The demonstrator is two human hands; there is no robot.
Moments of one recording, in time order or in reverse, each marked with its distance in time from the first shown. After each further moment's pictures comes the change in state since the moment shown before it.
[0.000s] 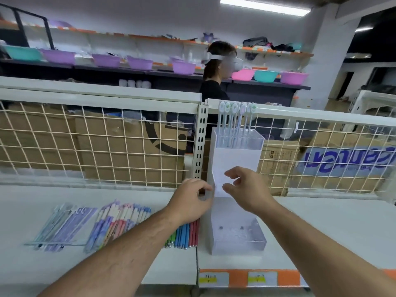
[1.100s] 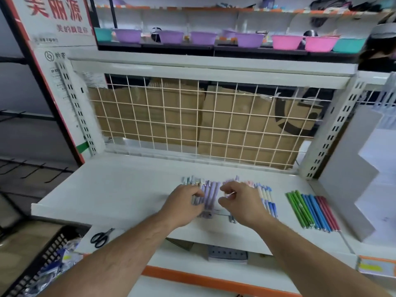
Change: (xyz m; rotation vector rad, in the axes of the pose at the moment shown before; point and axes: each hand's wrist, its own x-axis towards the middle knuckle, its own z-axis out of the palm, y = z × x) left_hand -0.184 -0.272 -0.250 0.158 -0.017 -0.263; right_hand -0.069 -0.265 0.294 0.134 -0.322 -0.018
